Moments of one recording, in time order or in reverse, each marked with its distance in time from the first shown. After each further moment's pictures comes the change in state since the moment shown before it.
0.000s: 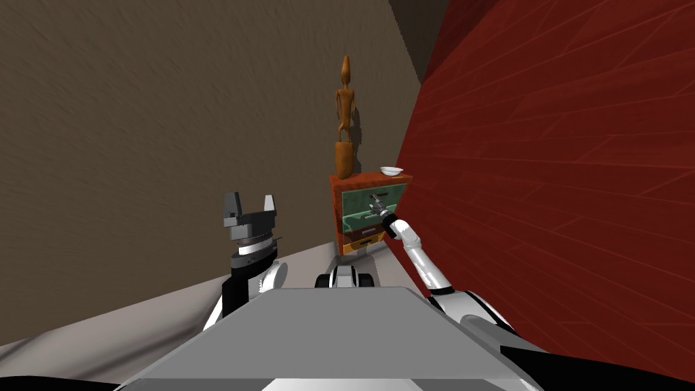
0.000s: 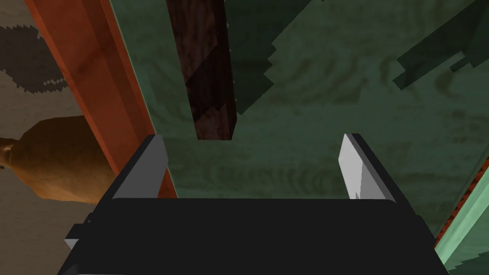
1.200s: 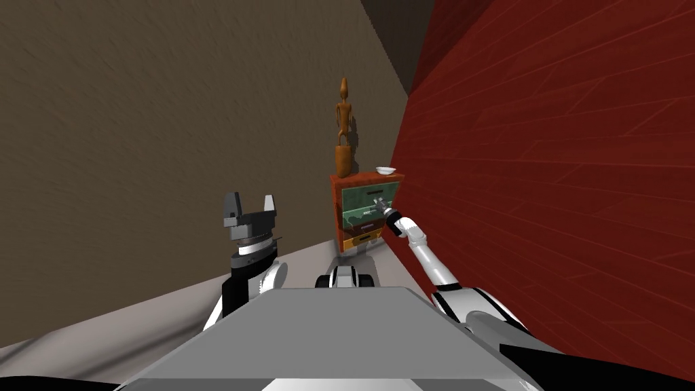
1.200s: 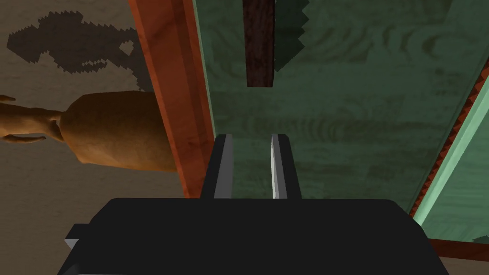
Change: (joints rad) left arm 0.000 0.000 0.000 0.000 0.000 0.000 0.000; right arm -0.024 -0.075 -0.014 0.034 -0.129 -0.041 0.068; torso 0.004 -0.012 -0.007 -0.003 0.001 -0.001
